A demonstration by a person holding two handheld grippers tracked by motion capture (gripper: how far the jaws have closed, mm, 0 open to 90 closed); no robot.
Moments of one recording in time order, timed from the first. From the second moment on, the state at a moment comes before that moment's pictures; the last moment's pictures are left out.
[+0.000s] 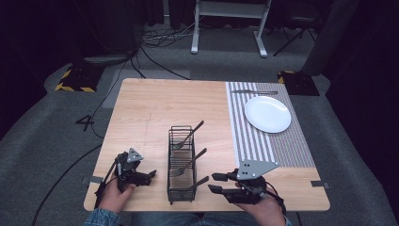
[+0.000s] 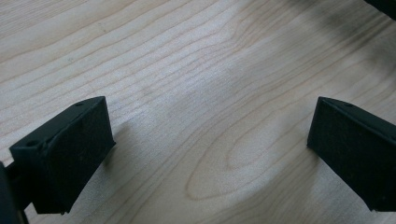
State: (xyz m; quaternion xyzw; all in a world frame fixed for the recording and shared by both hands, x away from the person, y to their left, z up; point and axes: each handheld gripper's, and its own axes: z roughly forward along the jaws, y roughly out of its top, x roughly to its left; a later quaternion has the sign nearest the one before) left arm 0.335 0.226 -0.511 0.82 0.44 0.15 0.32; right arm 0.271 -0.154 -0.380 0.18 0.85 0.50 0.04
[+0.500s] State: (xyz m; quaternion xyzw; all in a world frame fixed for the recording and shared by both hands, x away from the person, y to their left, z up) left arm 0.335 0.226 -0.510 0.83 0.44 0.15 0.32; right arm 0.276 -0.135 -0.375 0.18 0.85 0.50 0.01
